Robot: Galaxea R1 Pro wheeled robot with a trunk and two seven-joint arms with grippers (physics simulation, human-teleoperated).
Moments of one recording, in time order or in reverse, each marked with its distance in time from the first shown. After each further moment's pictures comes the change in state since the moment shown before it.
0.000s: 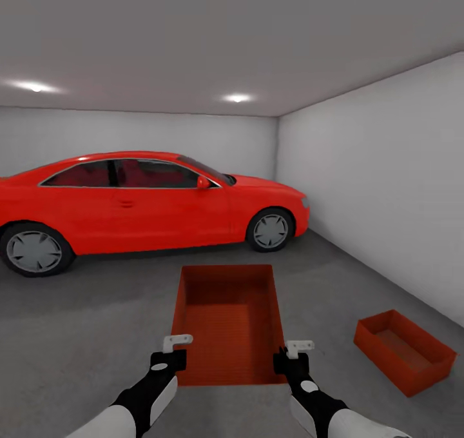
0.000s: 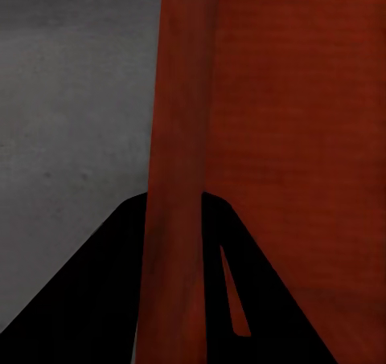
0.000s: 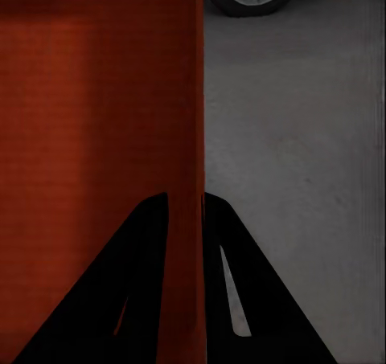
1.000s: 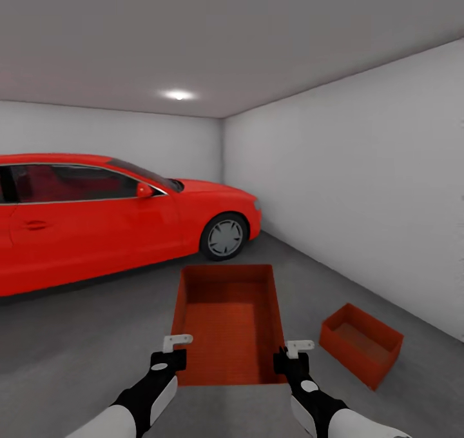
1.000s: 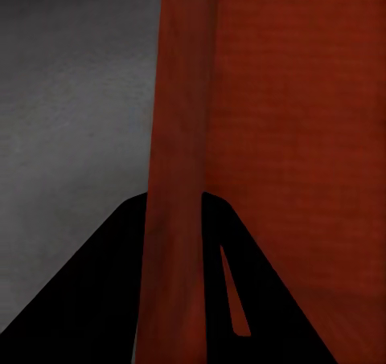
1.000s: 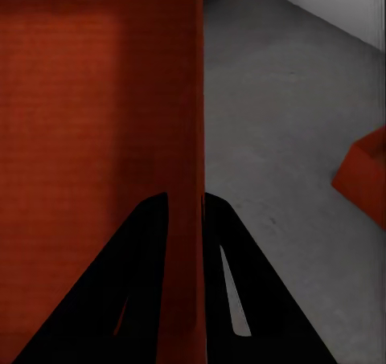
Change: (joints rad) left arm 0.000 0.000 0.001 -0.001 -0.001 0.000 0.001; right arm 0.000 -0.001 0.000 -0.002 0.000 0.000 0.001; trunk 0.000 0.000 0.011
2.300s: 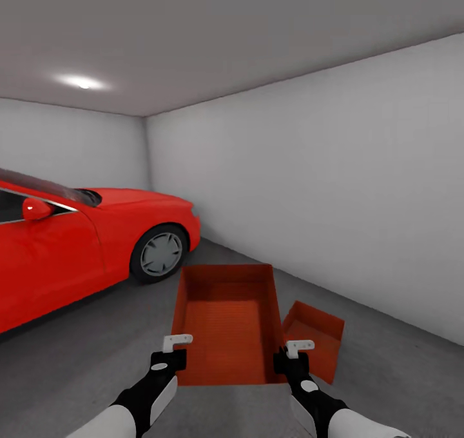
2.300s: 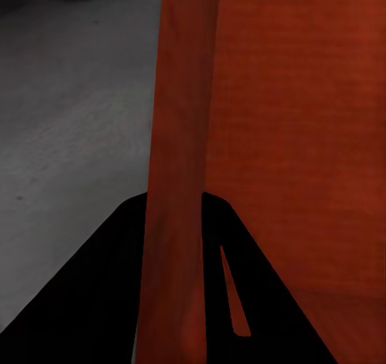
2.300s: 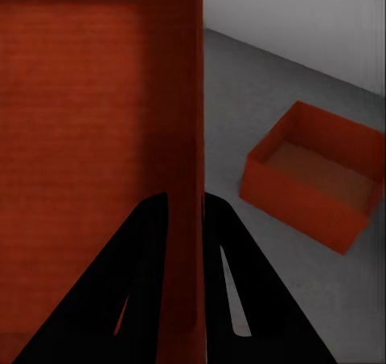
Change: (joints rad) left arm 0.000 0.001 -0.001 -0.001 0.000 0.000 0.000; right arm 0.000 0.000 0.000 -0.001 0.000 0.000 -0.001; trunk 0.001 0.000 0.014
